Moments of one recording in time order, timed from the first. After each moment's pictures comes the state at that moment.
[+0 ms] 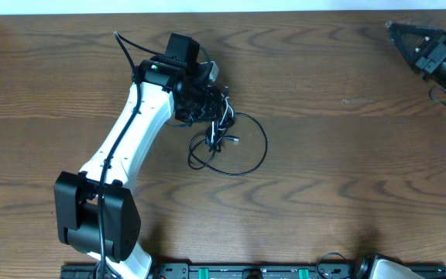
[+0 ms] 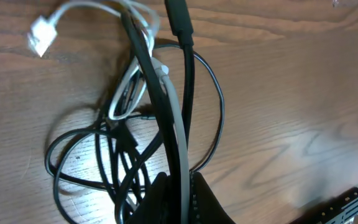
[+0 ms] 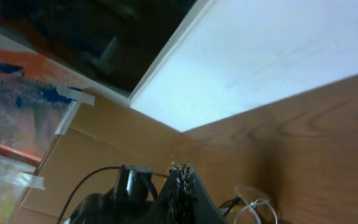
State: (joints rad) left arm -0.29 1.79 1.51 -1.01 0.41 -0.25; right arm -0.32 1.35 1.25 -0.02 -1.09 0.92
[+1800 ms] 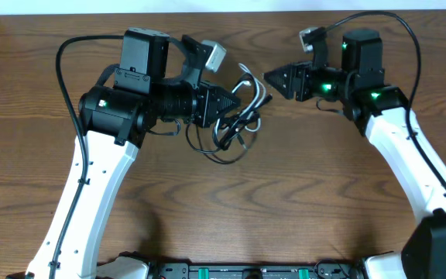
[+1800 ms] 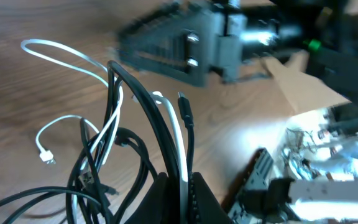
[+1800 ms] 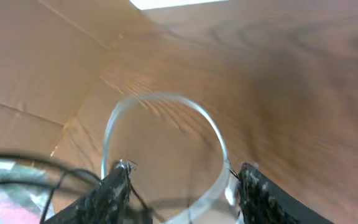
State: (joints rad) left arm -0.29 1.43 1.56 -0.98 0.79 -0.07; right arm 0.21 1.61 1.25 -0.22 -0.80 0.30
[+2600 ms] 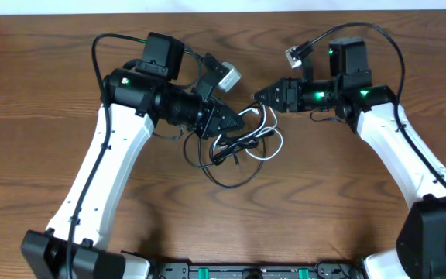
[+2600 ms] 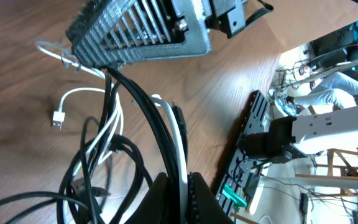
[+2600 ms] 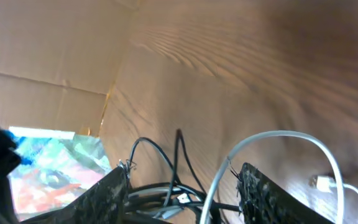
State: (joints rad) left arm -0.29 1.58 1.56 -1.18 0.89 0.27; right arm 0.23 1.67 1.25 -0.42 -0.93 0.38
